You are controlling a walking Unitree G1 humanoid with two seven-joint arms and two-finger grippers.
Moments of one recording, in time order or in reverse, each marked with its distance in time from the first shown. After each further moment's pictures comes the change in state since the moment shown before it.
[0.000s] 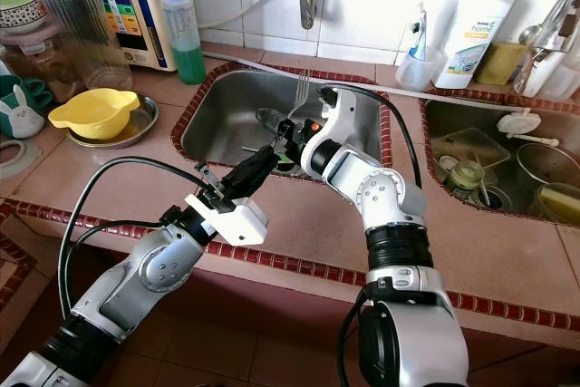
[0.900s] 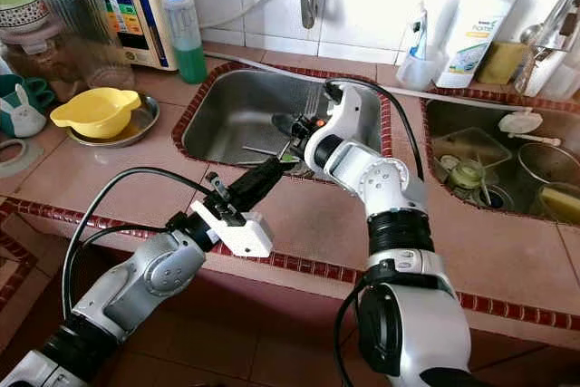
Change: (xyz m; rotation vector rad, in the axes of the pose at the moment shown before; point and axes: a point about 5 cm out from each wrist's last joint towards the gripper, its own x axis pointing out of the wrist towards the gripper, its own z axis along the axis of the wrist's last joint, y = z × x) left arm -0.002 -0.010 -0.004 0.099 -0.009 -0.060; right arm 0.003 -0.010 0.007 0.088 0.011 -0.103
